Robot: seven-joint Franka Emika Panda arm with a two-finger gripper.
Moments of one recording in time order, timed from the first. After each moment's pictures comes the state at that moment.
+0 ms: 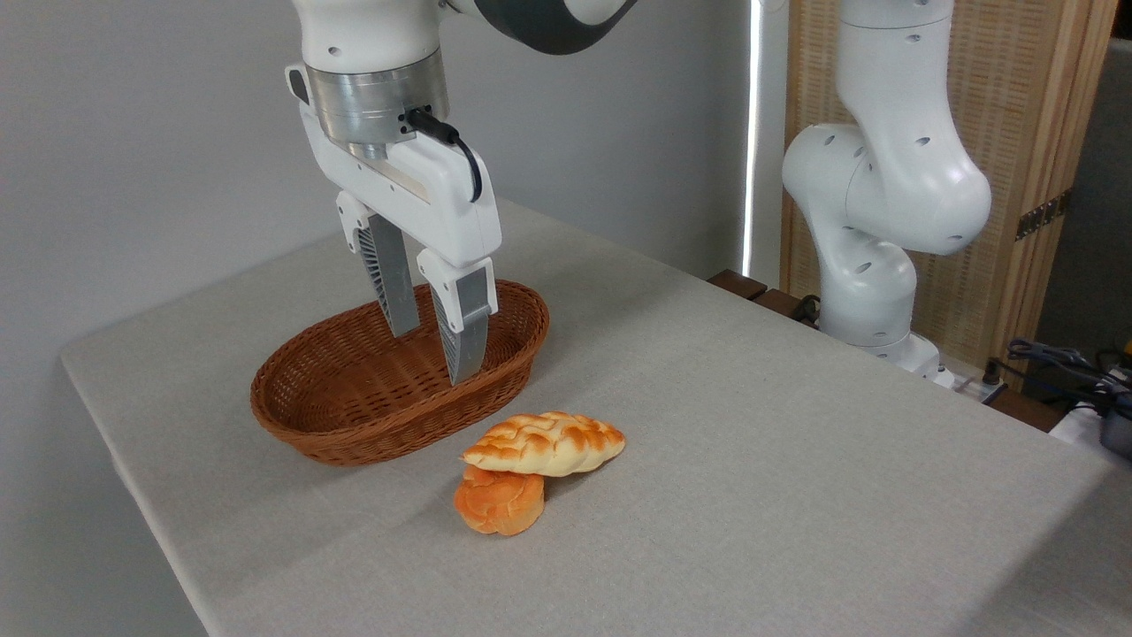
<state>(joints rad) -0.11 0.03 0.08 -1.66 -0.11 1.70 0.74</state>
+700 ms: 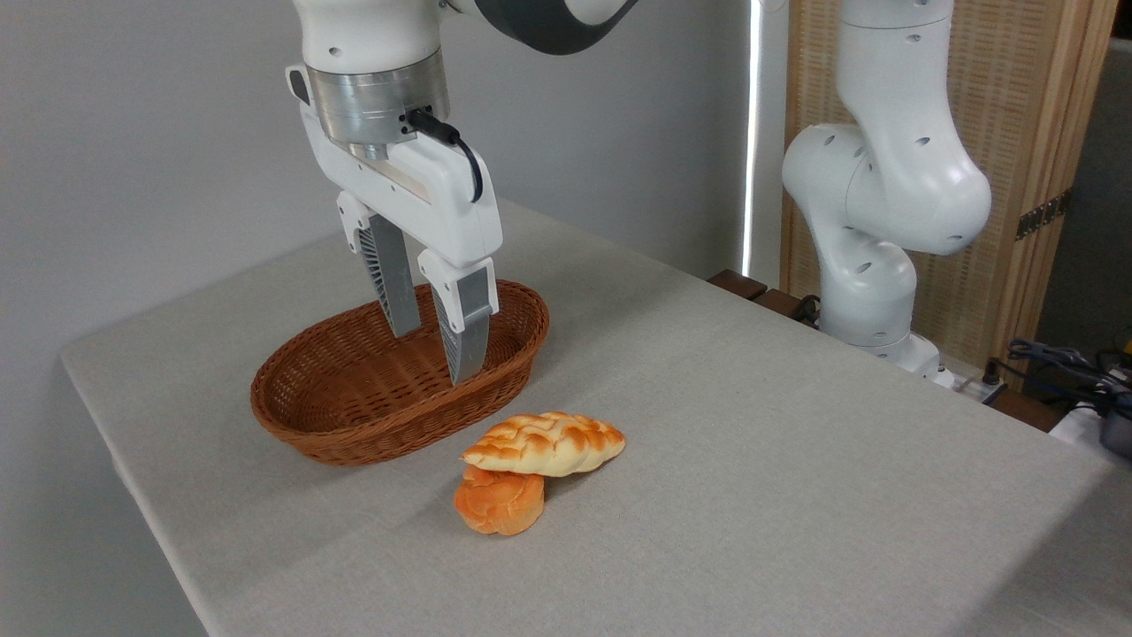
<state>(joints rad) -0.11 0.03 0.08 -1.66 -0.11 1.70 0.74</state>
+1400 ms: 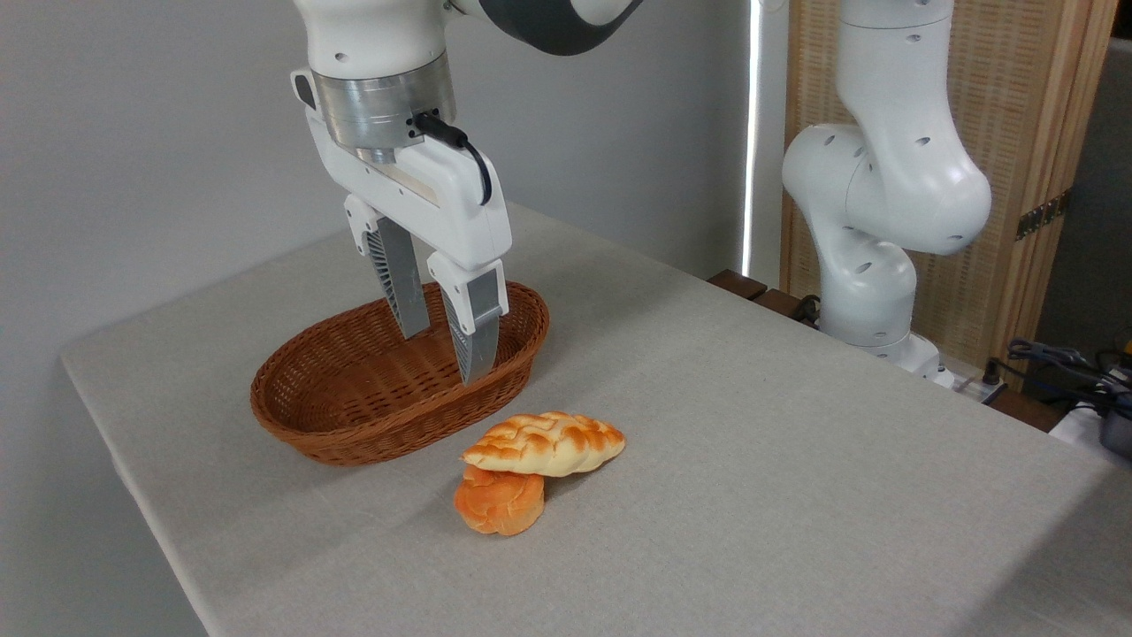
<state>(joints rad) -0.11 0.03 0.08 -1.66 -0.11 1.67 0.74</state>
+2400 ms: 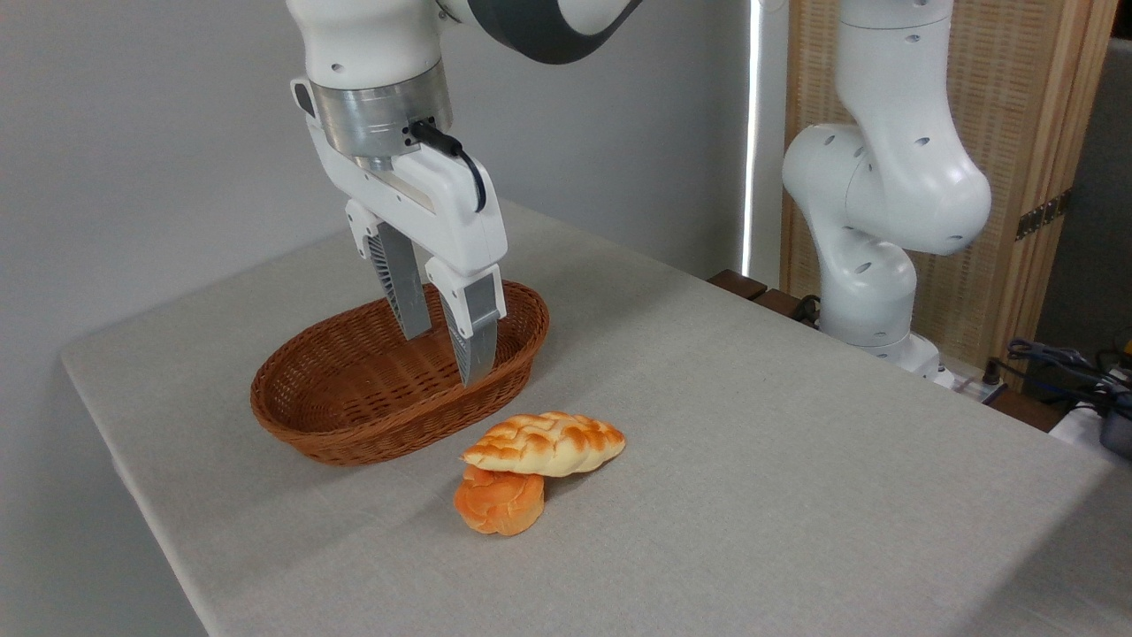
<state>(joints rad) -0.11 0.03 0.07 -1.66 -0.11 1.67 0.75</state>
